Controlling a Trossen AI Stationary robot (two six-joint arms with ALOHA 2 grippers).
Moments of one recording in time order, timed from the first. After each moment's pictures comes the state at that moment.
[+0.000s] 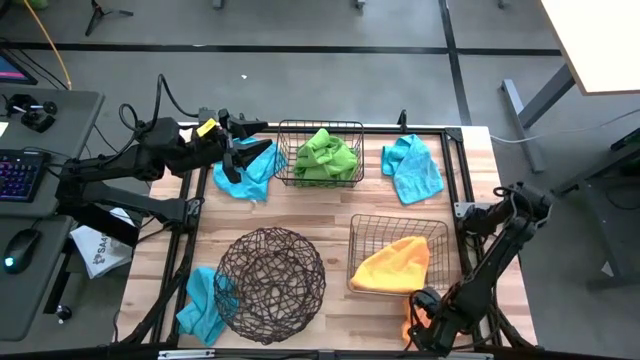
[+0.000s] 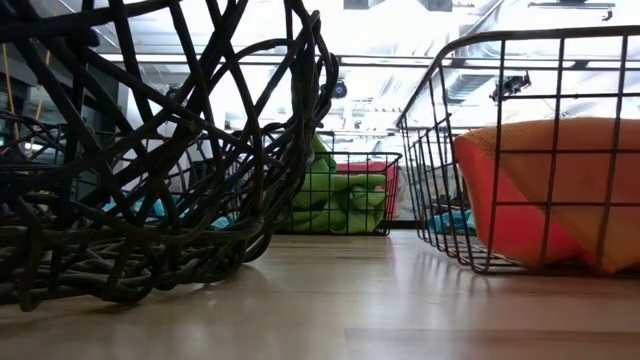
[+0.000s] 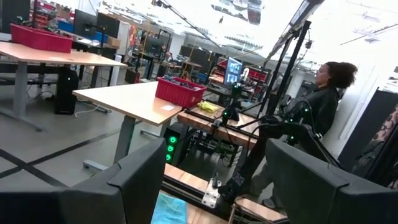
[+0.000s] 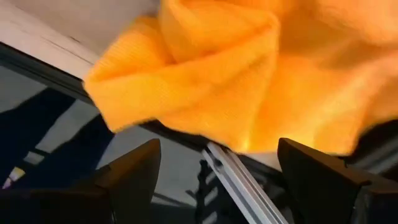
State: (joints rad) left arm 0.06 0.94 1.14 -0.08 -0.26 -0.26; right arm 0.98 1.70 1.15 -0.78 -0.23 2.07
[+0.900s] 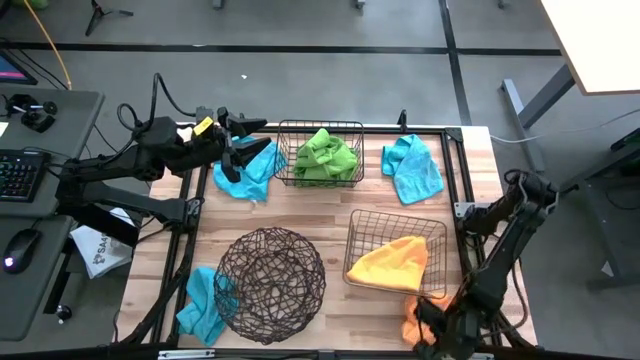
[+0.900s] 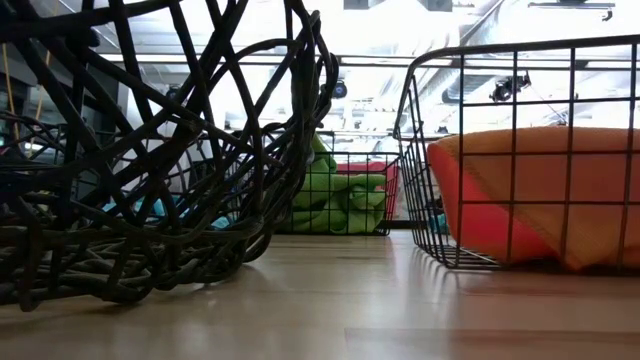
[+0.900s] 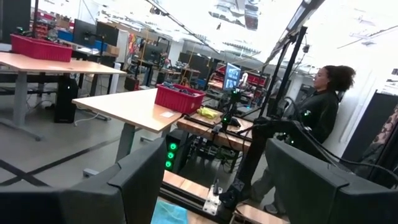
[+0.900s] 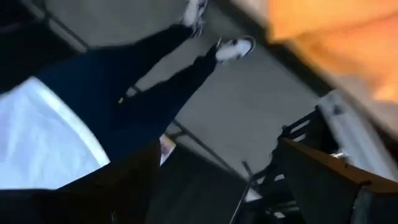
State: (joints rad) left arm 0.06 0.94 1.14 -0.05 -0.26 -0.23; right arm 1.01 1.58 1.15 -0.45 -0.14 2.00
